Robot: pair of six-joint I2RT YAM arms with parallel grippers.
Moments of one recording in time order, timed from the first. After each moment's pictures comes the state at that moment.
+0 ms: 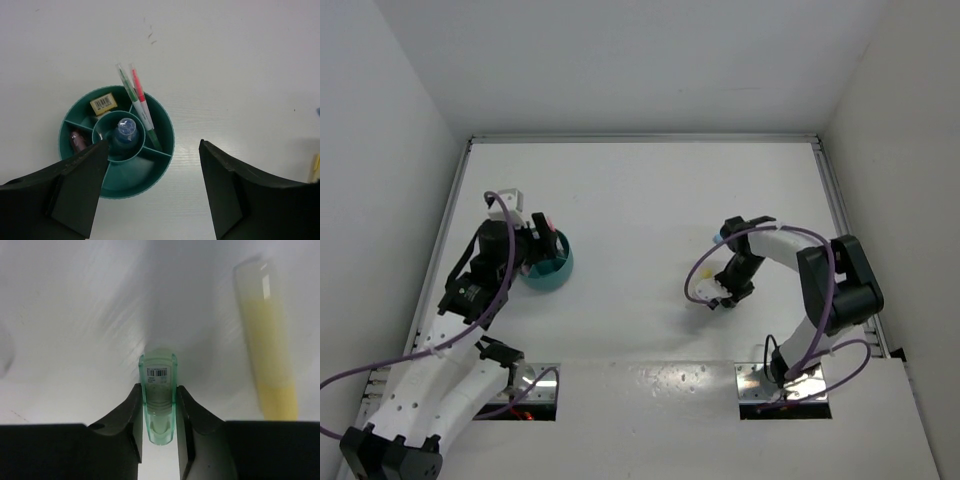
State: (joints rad) left arm -0.29 0.70 0.70 -0.40 -0.19 -0.32; right arm 0.31 1.65 0.83 -0.96 -0.36 -1.95
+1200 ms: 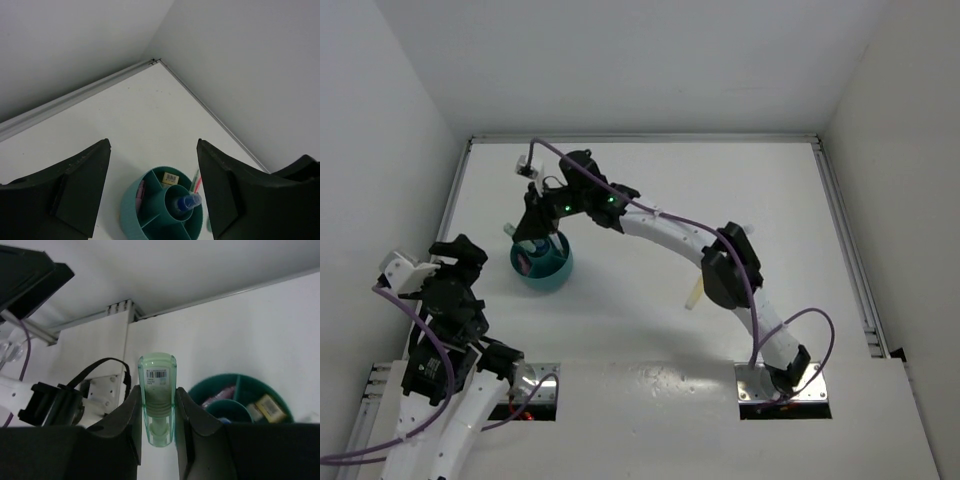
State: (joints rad) left arm -0.29 0.24 0.68 -0.49 -0.93 -0.62; right arm 0.90 2.27 2.06 -0.11 -0.73 0.17
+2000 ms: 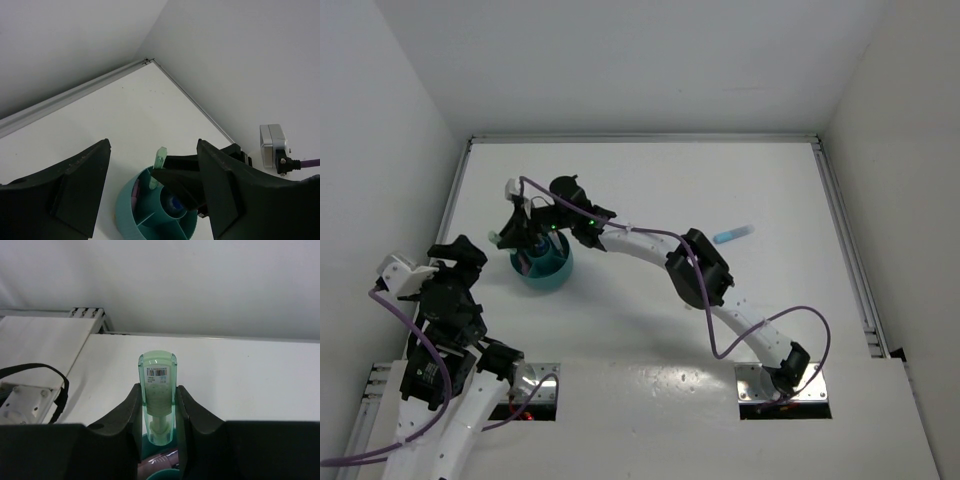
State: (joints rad) left arm -0.29 0.21 0.68 -0.50 -0.91 -0.62; right arm 0.95 2.57 2.16 0.35 -0.77 0.04
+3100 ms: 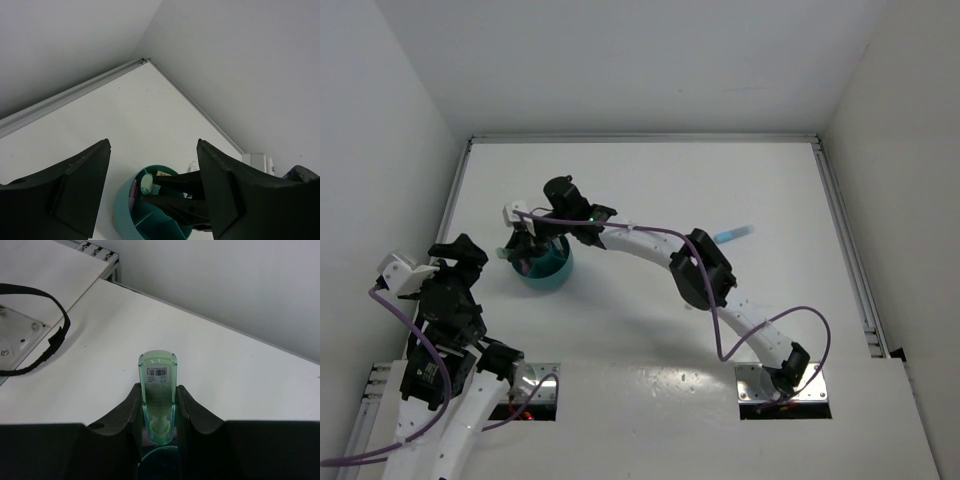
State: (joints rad) left arm -0.29 0.21 0.68 -0.48 -0.89 -0.61; right arm 0.96 2.53 2.16 0.05 -0.89 -0.45
